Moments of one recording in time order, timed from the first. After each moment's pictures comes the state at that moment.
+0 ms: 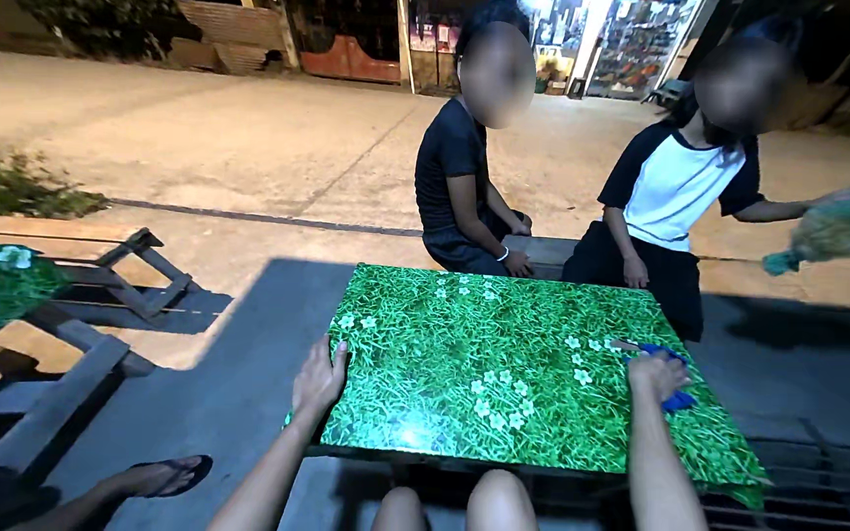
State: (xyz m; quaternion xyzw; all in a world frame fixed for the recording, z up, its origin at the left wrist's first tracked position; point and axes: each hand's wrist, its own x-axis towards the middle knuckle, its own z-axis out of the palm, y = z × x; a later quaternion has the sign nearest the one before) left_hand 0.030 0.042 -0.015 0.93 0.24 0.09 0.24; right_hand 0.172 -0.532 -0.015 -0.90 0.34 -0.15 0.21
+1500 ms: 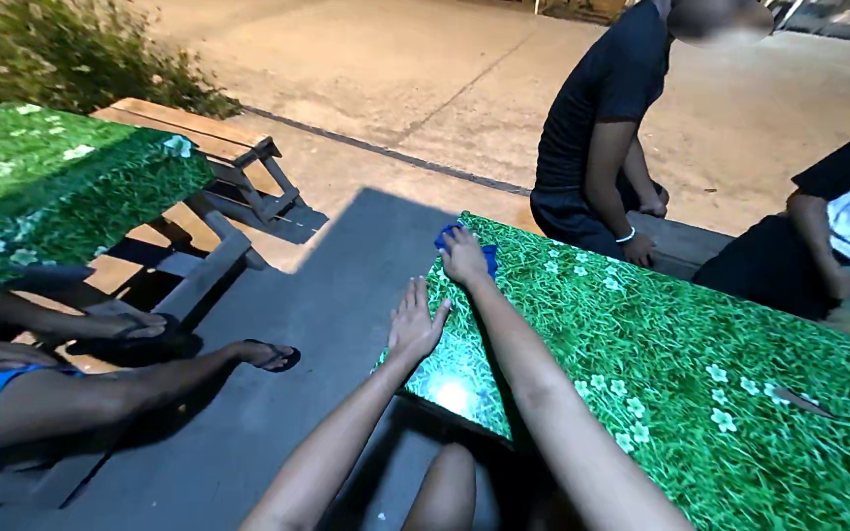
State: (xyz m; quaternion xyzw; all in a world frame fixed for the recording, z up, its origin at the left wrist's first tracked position) left_hand 0.035 0.049 -0.016 0.93 0.25 0.06 0.26; right_hand 0.237 0.012 -0.006 -0.90 -0.40 0.00 0.18
